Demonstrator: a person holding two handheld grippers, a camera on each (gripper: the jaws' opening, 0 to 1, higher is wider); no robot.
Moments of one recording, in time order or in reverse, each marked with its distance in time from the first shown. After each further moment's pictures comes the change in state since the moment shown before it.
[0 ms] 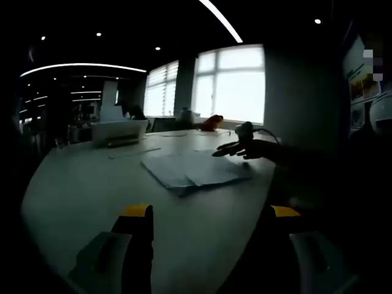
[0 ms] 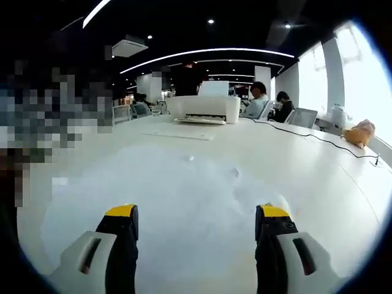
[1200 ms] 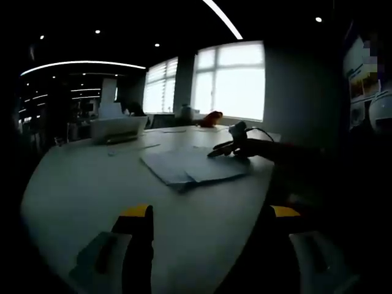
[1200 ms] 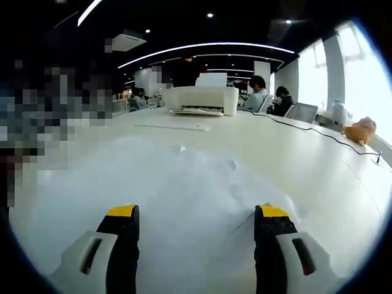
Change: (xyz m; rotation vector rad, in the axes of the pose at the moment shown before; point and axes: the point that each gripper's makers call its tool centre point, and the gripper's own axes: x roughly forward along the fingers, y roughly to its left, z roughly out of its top) left arm 0.002 -0.005 -0.004 -0.001 0.027 -0.005; right arm 0.013 0.005 -0.020 -0.008 0.031 -0.013
